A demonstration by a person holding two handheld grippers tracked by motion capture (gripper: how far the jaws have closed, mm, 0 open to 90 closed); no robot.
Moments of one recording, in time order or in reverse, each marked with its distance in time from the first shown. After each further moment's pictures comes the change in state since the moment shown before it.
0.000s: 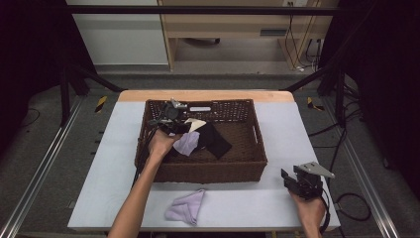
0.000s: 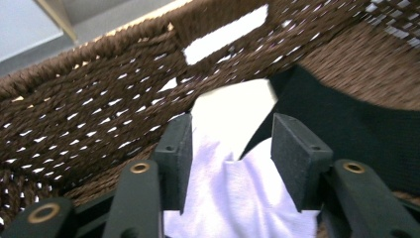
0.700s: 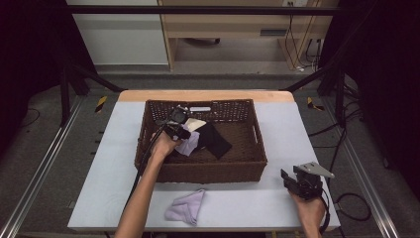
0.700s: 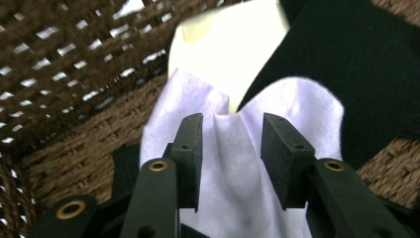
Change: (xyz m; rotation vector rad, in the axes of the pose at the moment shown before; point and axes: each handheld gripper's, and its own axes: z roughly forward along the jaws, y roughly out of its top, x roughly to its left) left arm -0.006 -0.008 0.031 0.256 -0.016 0.023; right arm 0.000 0.000 0.000 0.003 0.001 0.002
